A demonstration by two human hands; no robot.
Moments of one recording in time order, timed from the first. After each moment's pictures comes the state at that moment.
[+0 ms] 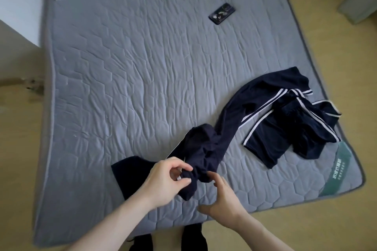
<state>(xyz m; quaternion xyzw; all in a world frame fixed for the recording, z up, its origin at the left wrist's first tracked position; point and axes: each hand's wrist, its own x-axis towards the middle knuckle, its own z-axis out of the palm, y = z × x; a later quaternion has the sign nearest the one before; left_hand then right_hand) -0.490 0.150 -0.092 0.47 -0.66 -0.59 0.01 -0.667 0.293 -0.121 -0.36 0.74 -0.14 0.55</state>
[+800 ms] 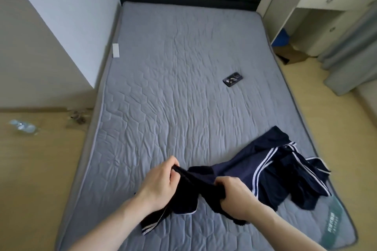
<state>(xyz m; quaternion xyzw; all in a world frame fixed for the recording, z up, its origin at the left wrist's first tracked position) -0.410 0.082 0.047 0.46 -0.77 -0.42 0.13 -0.650 0.176 0.063 -0.56 0.73 -0.02 0.38</state>
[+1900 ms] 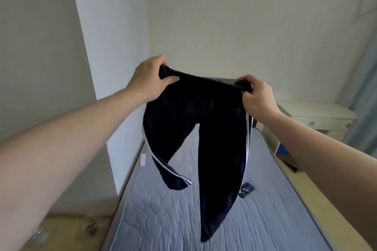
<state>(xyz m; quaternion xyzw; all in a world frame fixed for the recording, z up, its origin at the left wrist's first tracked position) -0.372 -0.203 0.590 0.41 -0.80 -0.01 0.44 -0.675 -0.112 0.563 -0.59 0.64 -0.49 -0.01</state>
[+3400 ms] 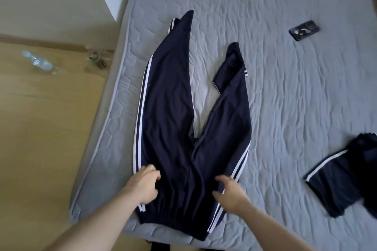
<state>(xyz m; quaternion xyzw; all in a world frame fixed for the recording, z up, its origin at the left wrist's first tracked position) -0.243 0.086 -0.238 0.52 -0.72 -0.36 -0.29 -0.537 0.166 -0.236 -0.46 0.73 0.11 0.50</state>
